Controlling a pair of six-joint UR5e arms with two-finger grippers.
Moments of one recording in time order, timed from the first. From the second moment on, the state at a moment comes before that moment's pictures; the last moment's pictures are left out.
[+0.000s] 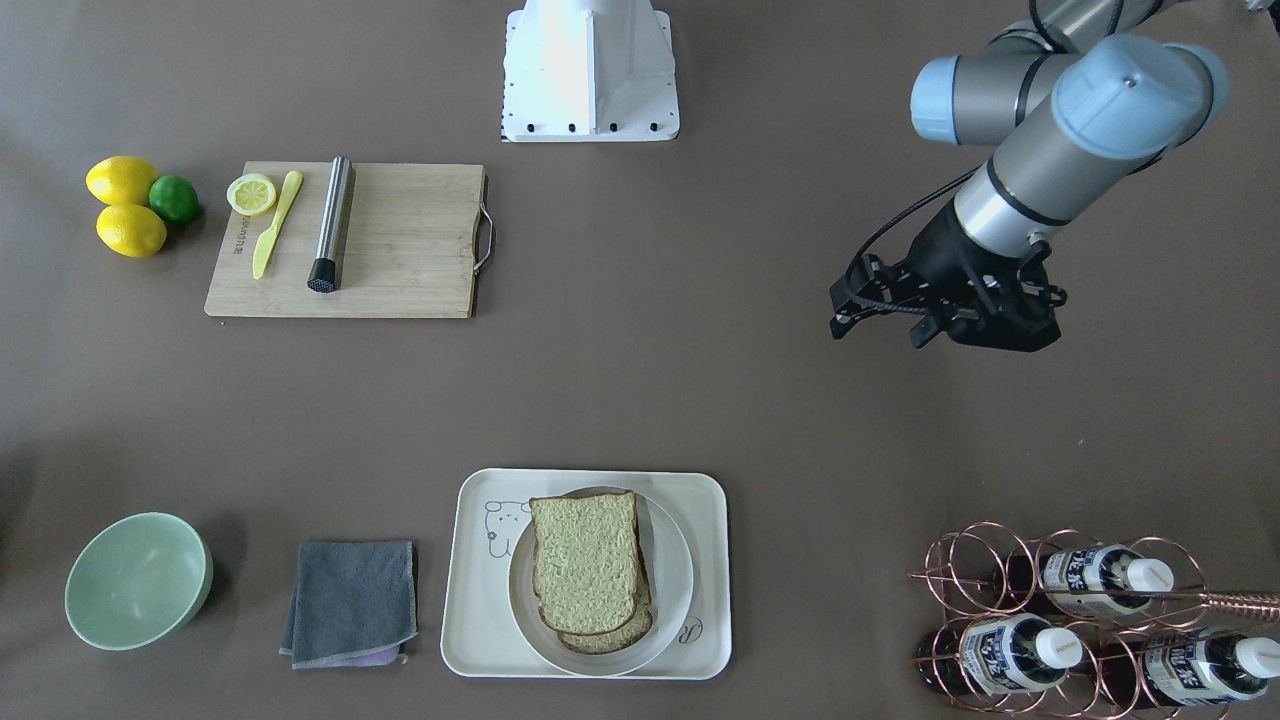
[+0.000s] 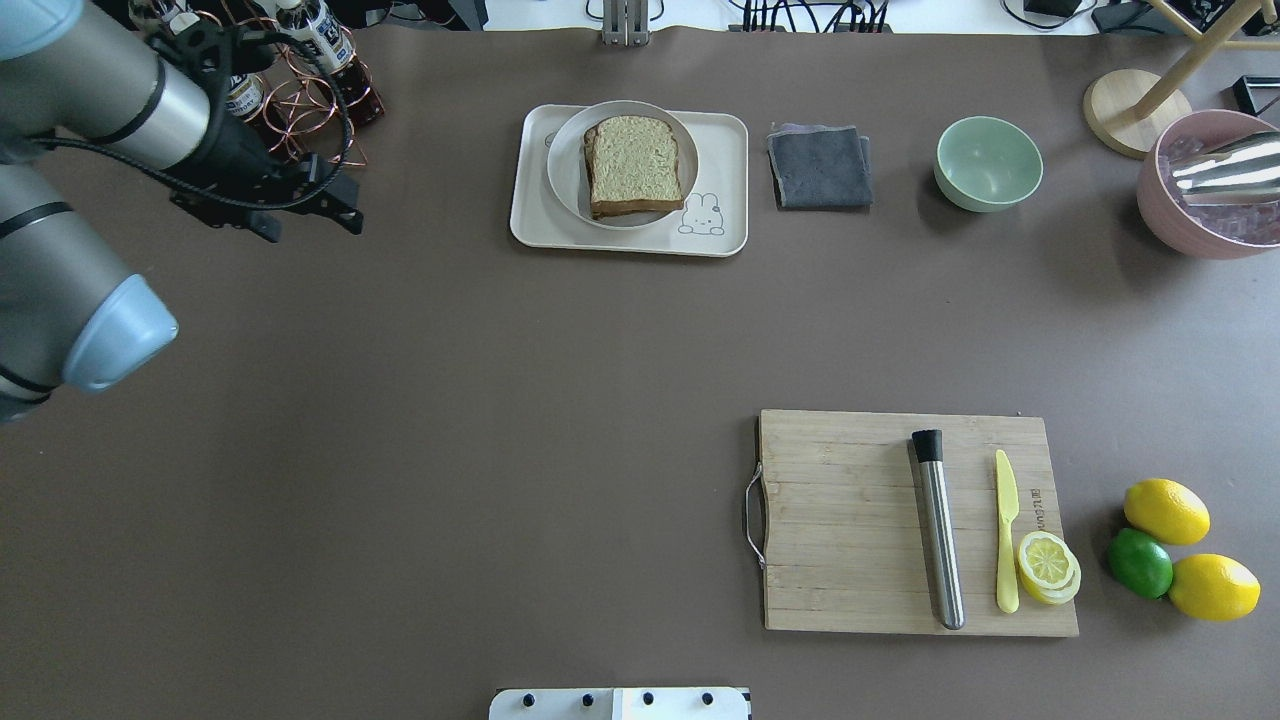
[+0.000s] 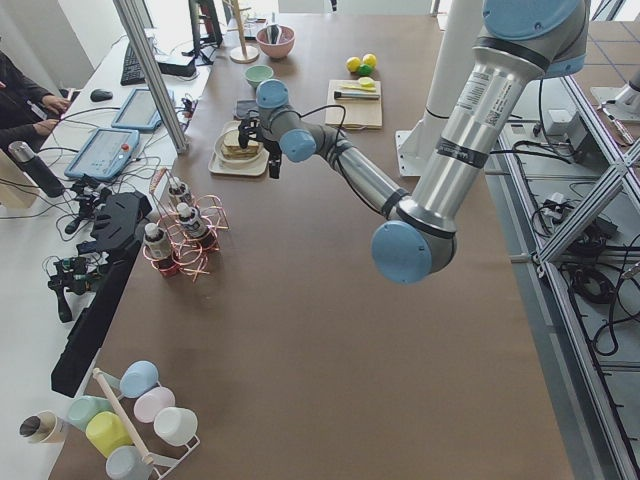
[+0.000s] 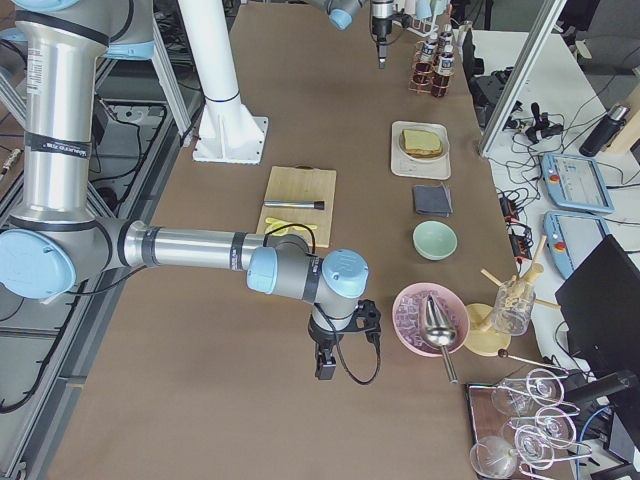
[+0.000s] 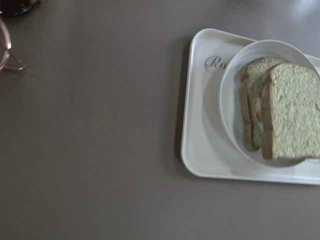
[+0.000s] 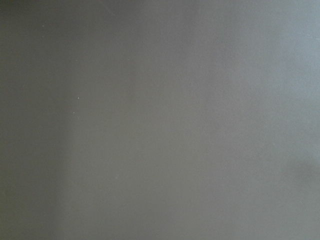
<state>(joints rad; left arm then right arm) -0.96 -1.98 -1.80 -1.79 -2.26 -0.95 1.56 -1.71 1.69 -1.70 2.17 -0.25</state>
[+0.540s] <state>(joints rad) -1.27 -1.60 -1.84 -1.72 -2.26 -0.19 1.56 -1.71 1.68 -1.70 2.17 -0.25</state>
